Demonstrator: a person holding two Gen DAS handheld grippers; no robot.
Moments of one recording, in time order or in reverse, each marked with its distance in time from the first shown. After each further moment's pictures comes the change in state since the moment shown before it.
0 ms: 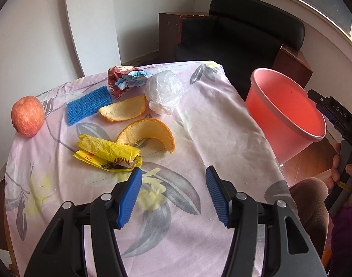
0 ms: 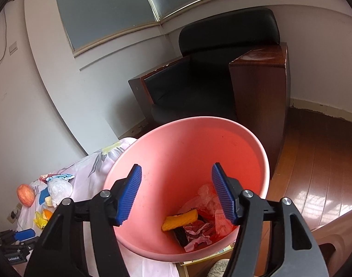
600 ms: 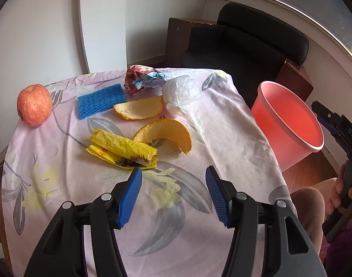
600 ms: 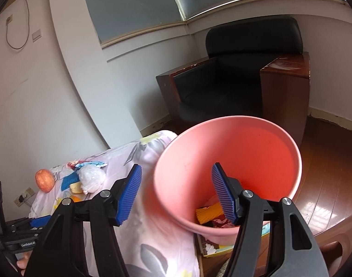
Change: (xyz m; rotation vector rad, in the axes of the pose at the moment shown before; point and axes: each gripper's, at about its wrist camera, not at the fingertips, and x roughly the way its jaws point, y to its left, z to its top) left arm -0.008 0.026 -0.006 -0.078 -0.042 -0.027; right arm -0.023 0.054 -0.011 -0.079 0.027 0.124
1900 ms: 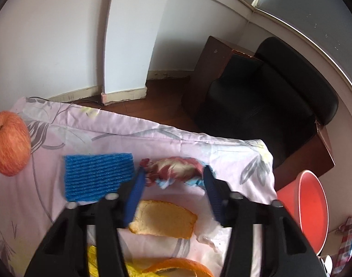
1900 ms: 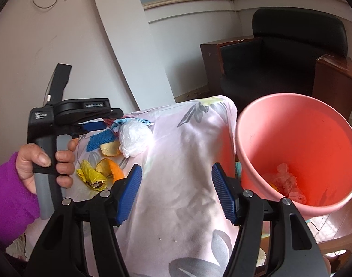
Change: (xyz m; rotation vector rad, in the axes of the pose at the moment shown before) left arm 0.088 0.063 0.127 -0.286 -0.053 0.015; right arm 0.040 0.083 -0.028 -0.171 0.180 0.155
